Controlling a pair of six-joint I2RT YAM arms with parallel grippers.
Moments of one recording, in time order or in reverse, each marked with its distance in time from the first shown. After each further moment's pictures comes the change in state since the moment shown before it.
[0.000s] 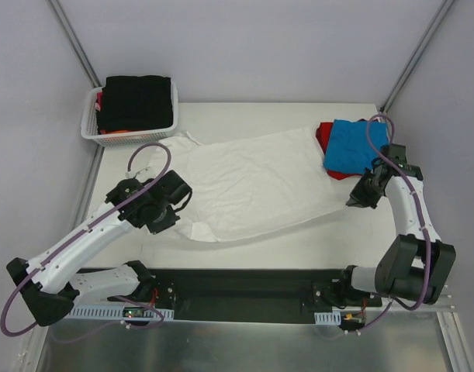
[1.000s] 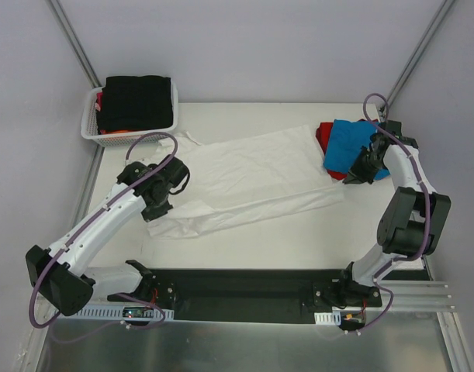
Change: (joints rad) left arm 0.214 0.152 0.006 0.011 -0.108 0.173; right arm 0.004 0.356 0.291 0.036 -0.072 -0.010
